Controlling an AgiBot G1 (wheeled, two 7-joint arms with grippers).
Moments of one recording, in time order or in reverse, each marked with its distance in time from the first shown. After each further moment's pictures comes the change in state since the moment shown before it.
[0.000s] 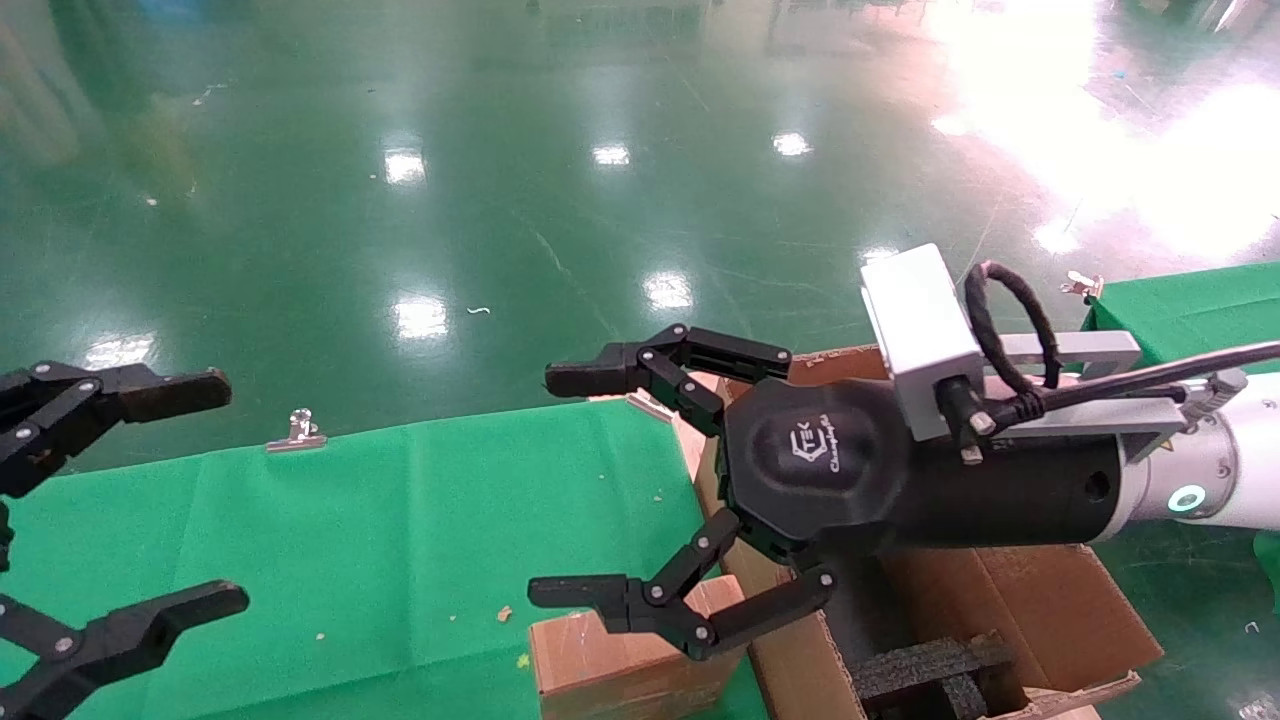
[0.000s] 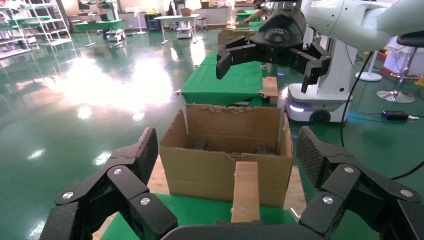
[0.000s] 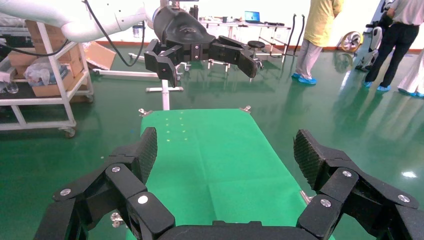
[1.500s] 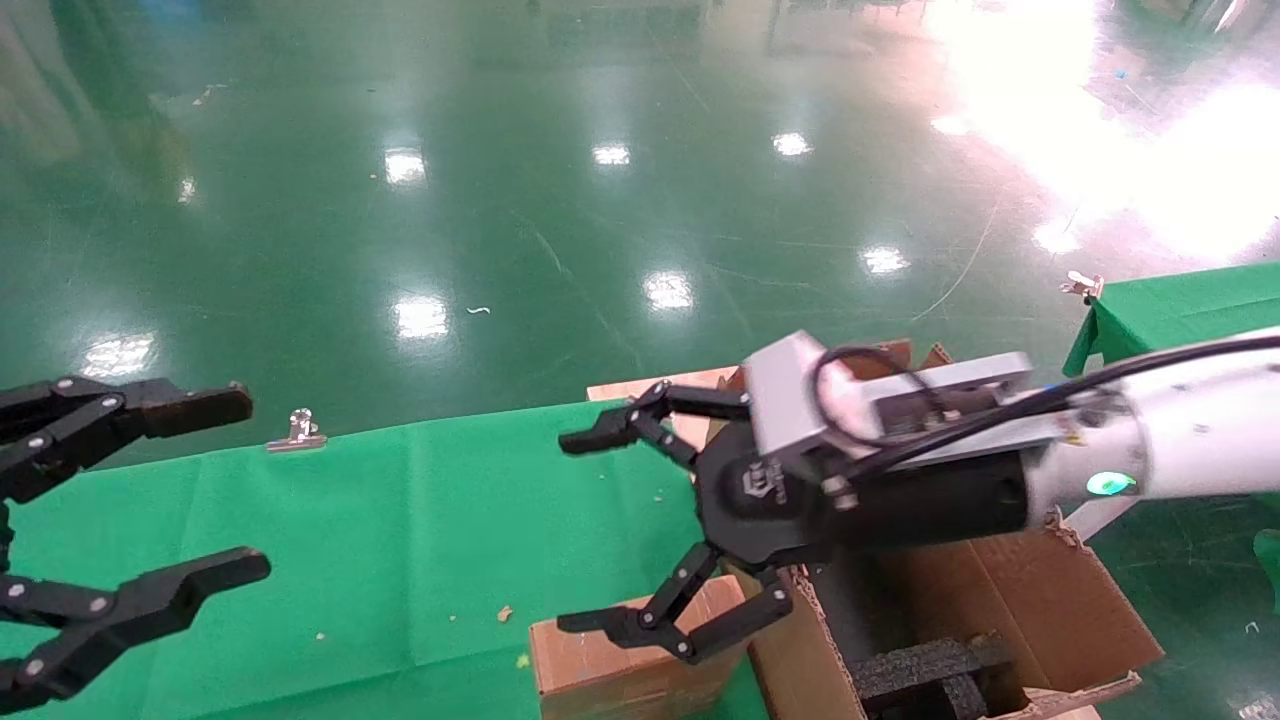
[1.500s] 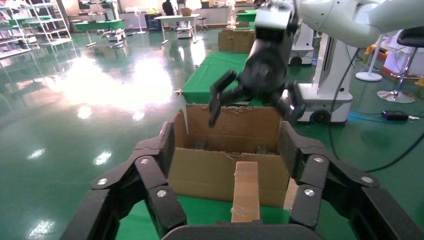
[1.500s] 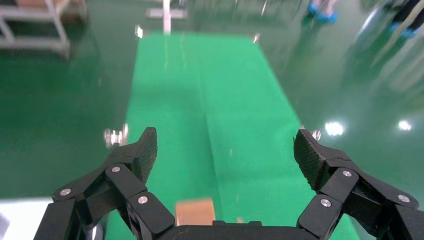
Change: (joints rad) left arm 0.000 0.000 0.000 0.000 0.000 0.000 0.000; right arm 0.140 -0.039 -0.120 -0.040 -0.250 -0.046 -0.002
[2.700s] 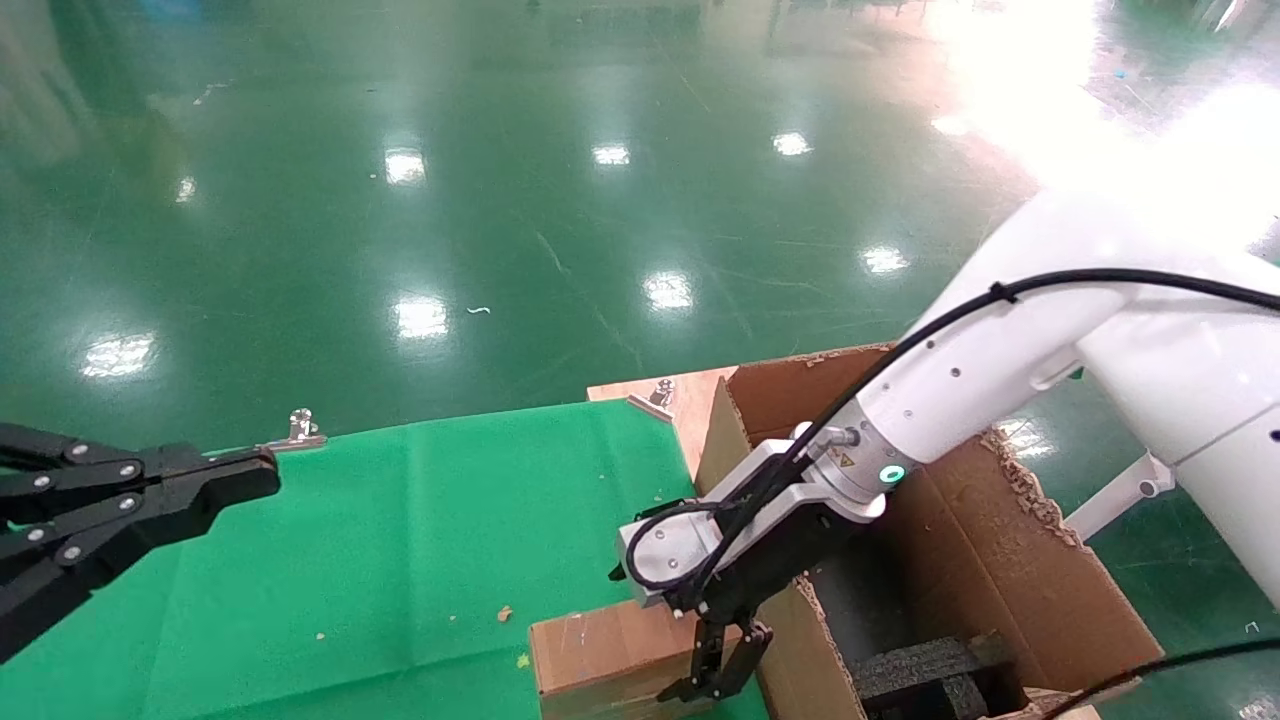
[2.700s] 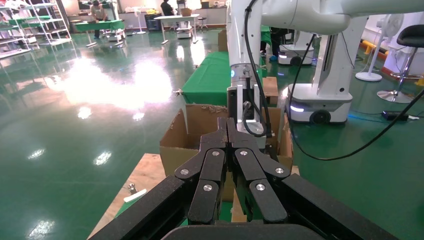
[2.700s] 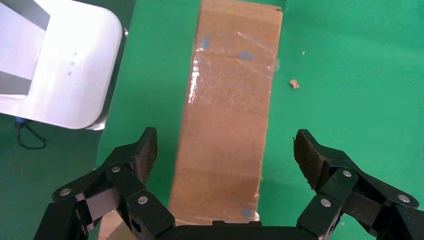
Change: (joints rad) left arm 0.000 0.000 0.000 0.000 0.000 0.000 0.000; right arm 0.414 -0.265 -0.615 -0.239 -0.464 -0.037 -0.109
